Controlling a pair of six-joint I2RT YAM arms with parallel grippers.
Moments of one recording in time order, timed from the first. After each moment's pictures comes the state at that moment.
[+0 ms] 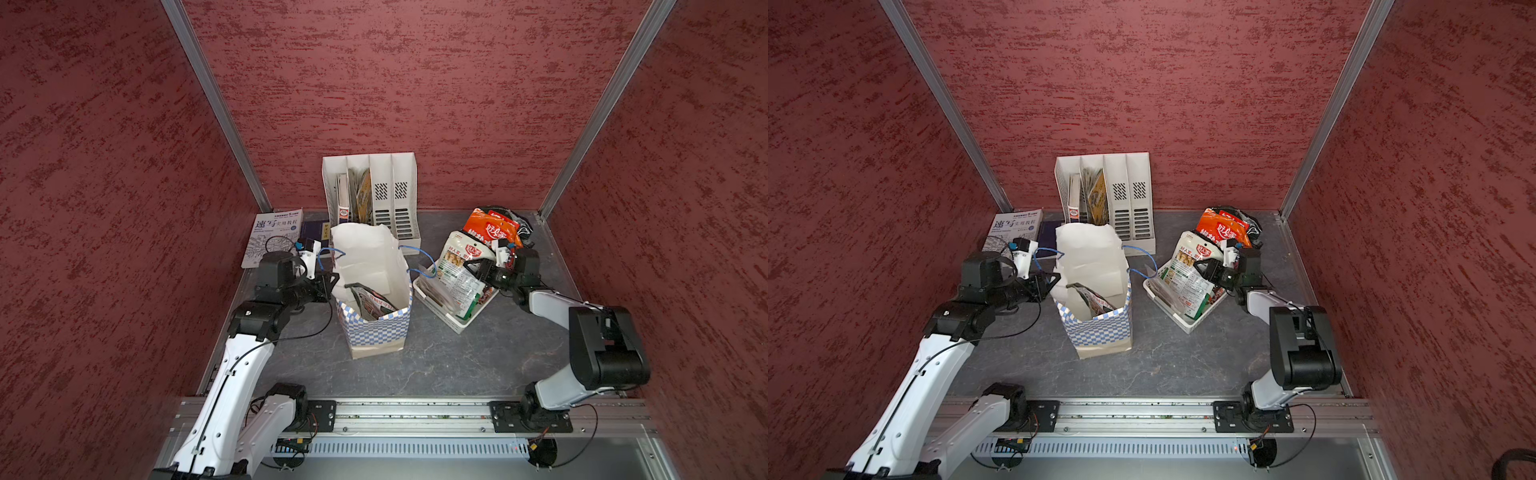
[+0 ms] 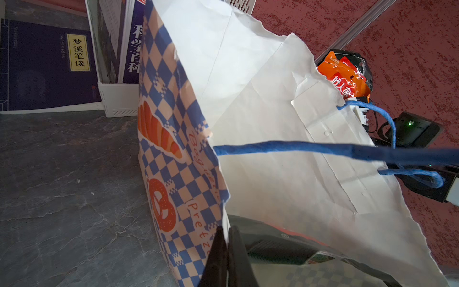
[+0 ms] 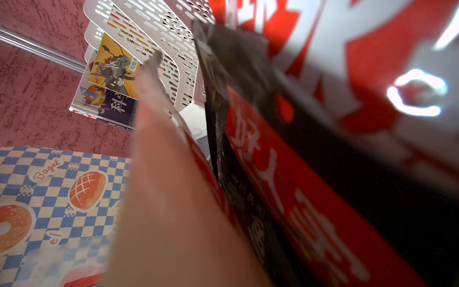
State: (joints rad) left arm -0.11 0.87 0.94 -0.68 0.44 -0.27; right arm 0.00 1.58 0.71 0.35 -0.71 0.62
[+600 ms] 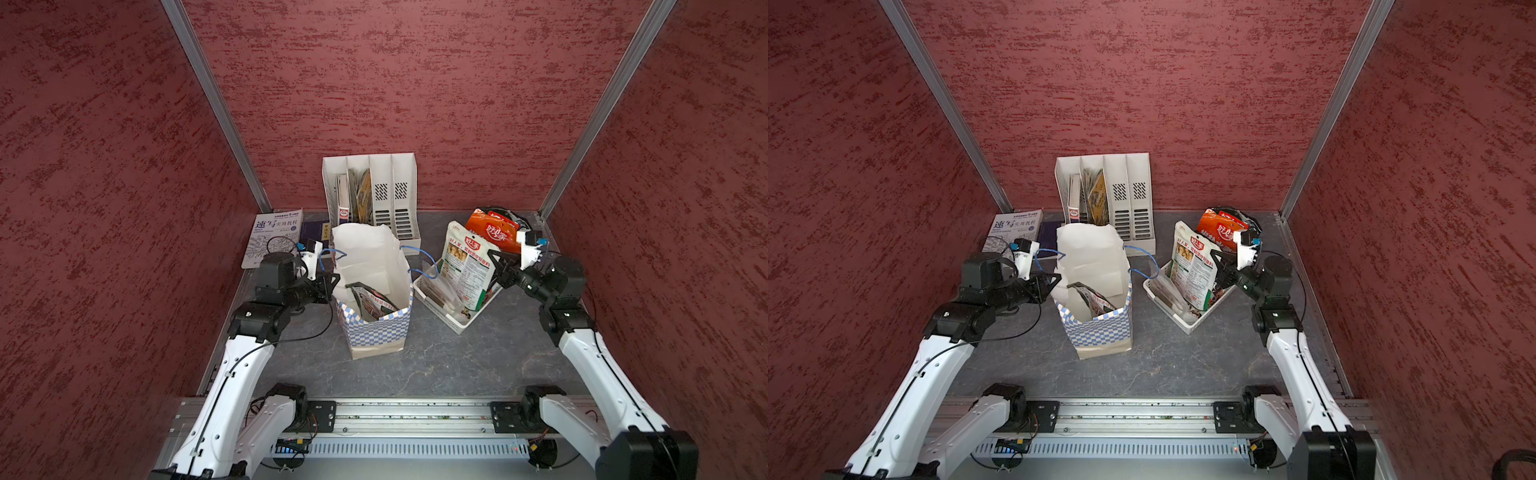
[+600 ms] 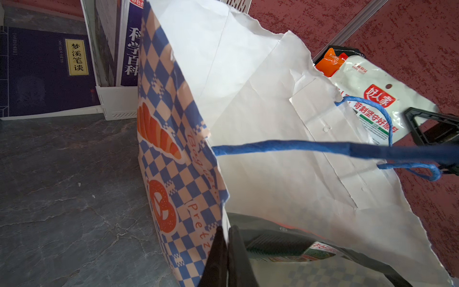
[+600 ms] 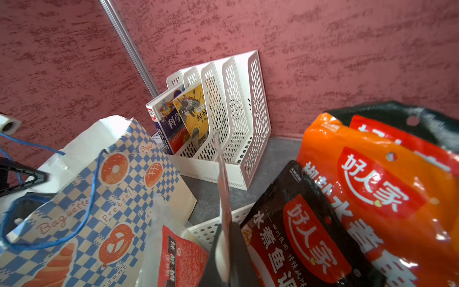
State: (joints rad) left arm -0.12 0.87 0.94 -0.68 0.43 -0.25; right arm 0.00 0.91 0.67 0.13 -0.62 0.19
